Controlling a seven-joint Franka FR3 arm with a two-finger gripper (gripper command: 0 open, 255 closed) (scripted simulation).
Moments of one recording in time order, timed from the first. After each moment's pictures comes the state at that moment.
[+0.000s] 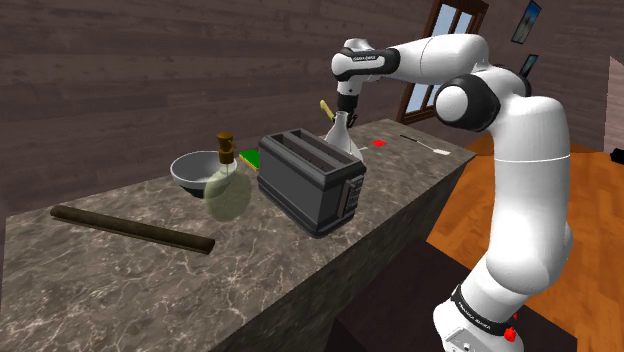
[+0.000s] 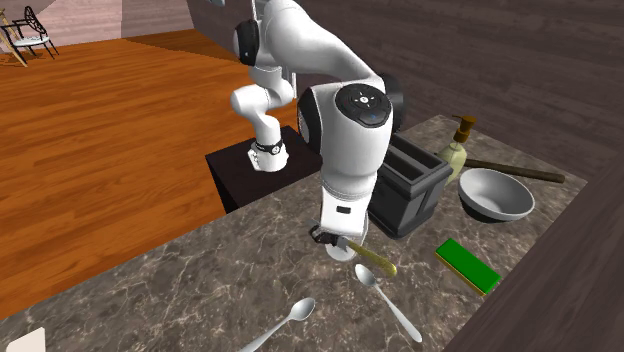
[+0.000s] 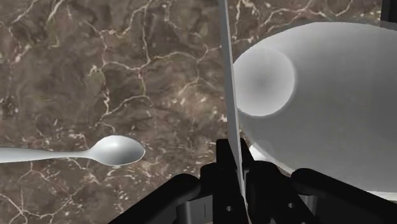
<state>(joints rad) -0.10 0.48 -0.21 -1.33 0.10 1.70 -0.29</state>
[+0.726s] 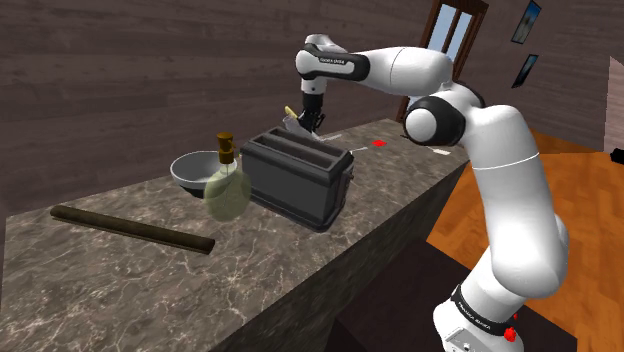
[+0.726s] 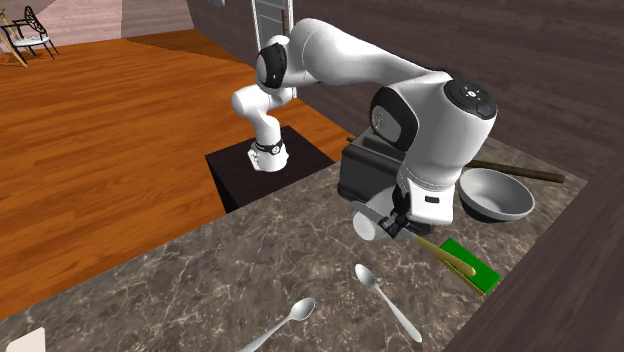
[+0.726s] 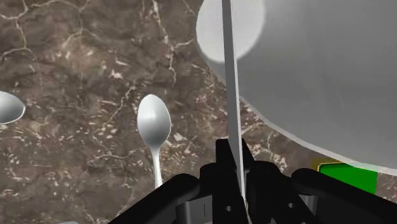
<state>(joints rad) 0.02 0.69 -0.15 -1.00 0.11 1.58 -0.09</state>
